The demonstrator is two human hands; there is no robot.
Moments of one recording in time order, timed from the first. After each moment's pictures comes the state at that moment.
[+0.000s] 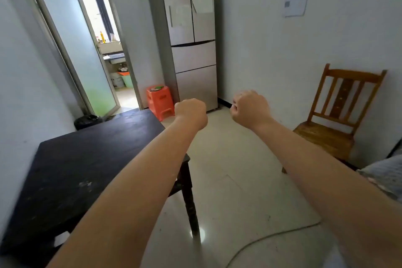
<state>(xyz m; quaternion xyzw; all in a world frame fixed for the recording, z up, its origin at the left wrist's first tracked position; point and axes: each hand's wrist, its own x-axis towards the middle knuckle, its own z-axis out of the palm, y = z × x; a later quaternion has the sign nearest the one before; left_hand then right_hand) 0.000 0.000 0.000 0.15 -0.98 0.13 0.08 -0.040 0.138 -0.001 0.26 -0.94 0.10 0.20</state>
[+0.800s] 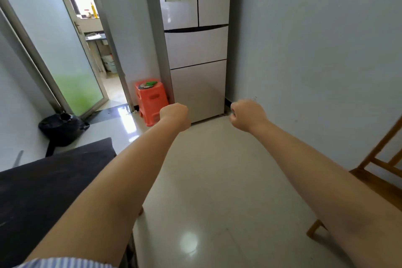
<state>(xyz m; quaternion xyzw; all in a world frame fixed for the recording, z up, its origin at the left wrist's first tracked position) -0.542 -0.202 -0.056 0.22 -0.97 0.06 -0.01 -0.619 -0.043 -0.064 0.32 -0.94 0.04 0.10</state>
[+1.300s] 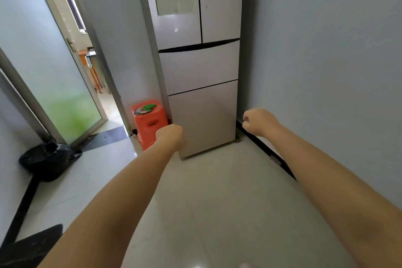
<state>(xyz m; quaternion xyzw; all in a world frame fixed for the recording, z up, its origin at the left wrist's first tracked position) -0.899 -0.368 -0.078 0.26 -0.96 0.03 -0.06 -1.023 -0.177 -0.068 0.31 -0.95 0.07 0.02</state>
